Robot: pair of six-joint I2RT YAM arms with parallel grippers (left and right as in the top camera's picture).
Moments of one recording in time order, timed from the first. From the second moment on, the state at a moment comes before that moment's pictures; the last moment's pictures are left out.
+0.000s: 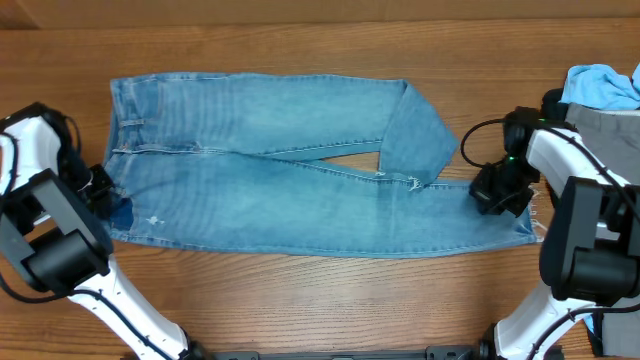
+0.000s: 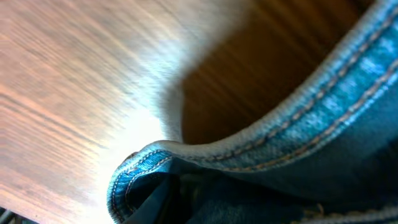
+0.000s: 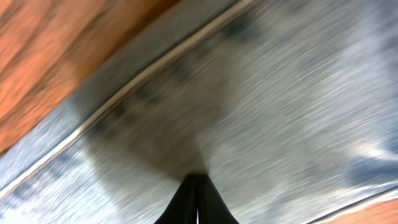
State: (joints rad) left arm 0.57 2.22 1.72 -1.31 -0.17 -0.18; right arm -0.18 1.94 1.22 -1.03 -0.04 0.51
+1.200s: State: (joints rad) left arm 0.44 2.02 1.98 -1.31 0.18 -0.04; right arm -0.14 1.95 1.70 -1.40 -0.38 0.13
